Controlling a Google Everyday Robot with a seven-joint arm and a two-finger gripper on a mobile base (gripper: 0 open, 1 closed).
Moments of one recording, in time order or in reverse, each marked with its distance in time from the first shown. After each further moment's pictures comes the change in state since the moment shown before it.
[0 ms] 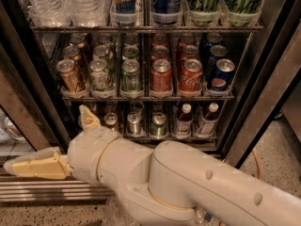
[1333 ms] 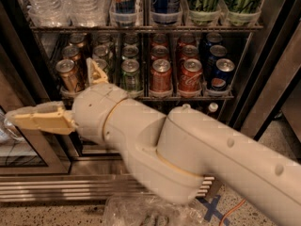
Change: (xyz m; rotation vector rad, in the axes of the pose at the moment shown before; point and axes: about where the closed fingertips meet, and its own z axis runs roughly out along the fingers) arm -0.086 -0.042 -0.008 0.101 -0.138 -0.137
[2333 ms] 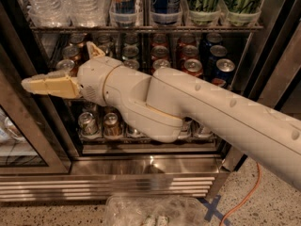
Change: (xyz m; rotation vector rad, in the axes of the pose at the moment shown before) arm 0.013 -0.060 0.067 -0.063 0.007 0.034
